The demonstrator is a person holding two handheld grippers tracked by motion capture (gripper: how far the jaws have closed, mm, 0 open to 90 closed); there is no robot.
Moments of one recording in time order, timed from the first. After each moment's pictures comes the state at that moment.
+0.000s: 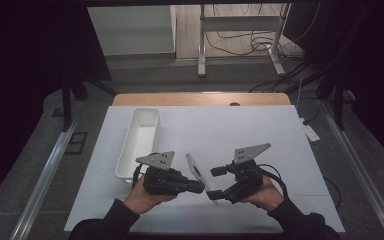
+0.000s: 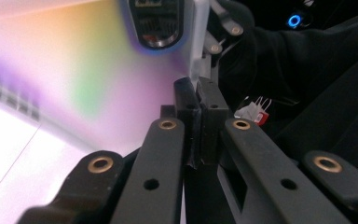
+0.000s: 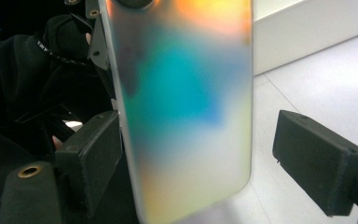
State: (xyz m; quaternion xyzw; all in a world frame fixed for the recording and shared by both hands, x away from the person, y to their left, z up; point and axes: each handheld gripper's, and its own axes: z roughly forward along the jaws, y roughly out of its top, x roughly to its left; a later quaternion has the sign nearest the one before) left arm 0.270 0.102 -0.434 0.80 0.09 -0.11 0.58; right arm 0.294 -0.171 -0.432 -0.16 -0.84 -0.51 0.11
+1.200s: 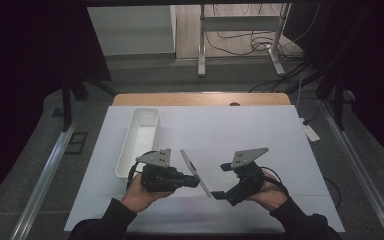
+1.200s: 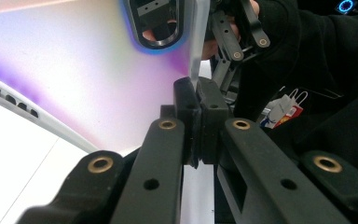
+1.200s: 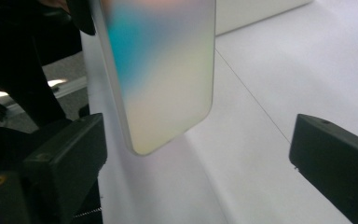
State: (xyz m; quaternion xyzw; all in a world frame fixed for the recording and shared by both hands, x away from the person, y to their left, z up) left arm 0.273 0.110 -0.434 0.83 0.14 -0.06 0.54; right arm 0.292 -0.173 -0.439 -0.17 -0.89 -0.43 -0.01
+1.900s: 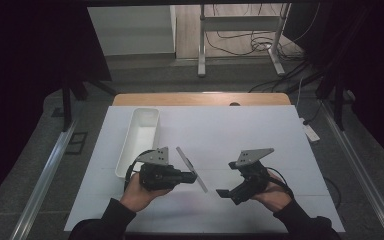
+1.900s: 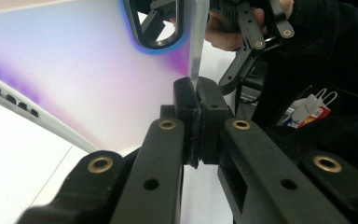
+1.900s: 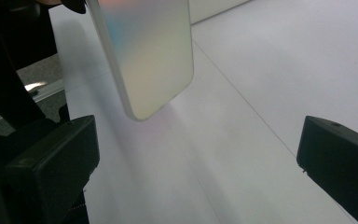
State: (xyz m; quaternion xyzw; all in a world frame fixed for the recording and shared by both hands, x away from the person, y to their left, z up) left arm 0.273 0.114 -0.434 0.83 0.17 -0.03 0.53; right arm 0.293 -0.186 -0.440 -0.21 -0.88 -0.42 -0.03
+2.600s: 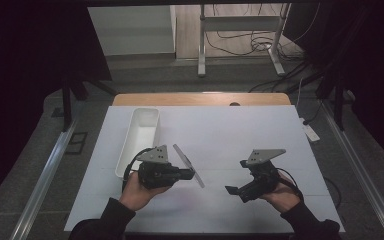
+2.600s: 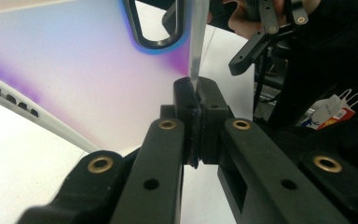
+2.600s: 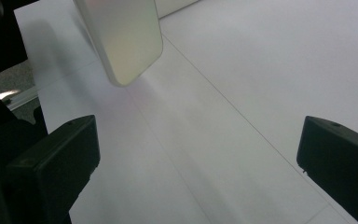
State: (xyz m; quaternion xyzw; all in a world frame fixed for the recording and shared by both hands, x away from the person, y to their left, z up) left arm 0.275 0.116 -0.431 0.84 0.19 0.00 0.51; right arm 0.292 -0.209 -0.438 -0.25 -0.88 -0.41 -0.07
